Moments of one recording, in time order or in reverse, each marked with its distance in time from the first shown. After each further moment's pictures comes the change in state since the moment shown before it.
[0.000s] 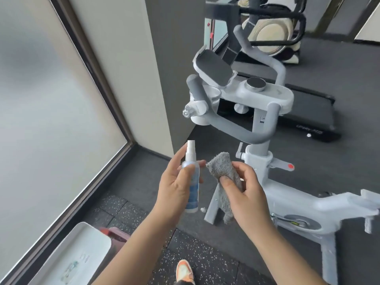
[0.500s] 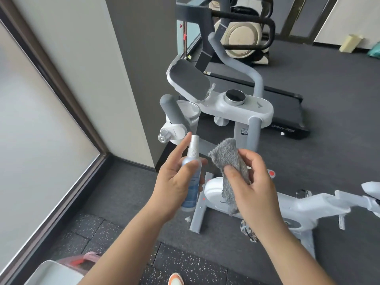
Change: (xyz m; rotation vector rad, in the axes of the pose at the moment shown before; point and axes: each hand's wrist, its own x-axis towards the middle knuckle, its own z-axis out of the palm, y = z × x) left_hand 0.094 0.017 0.028 -0.056 -0.240 0.020; right_hand 0.070 -0.039 -0.027 -0.060 0.189 -0.086
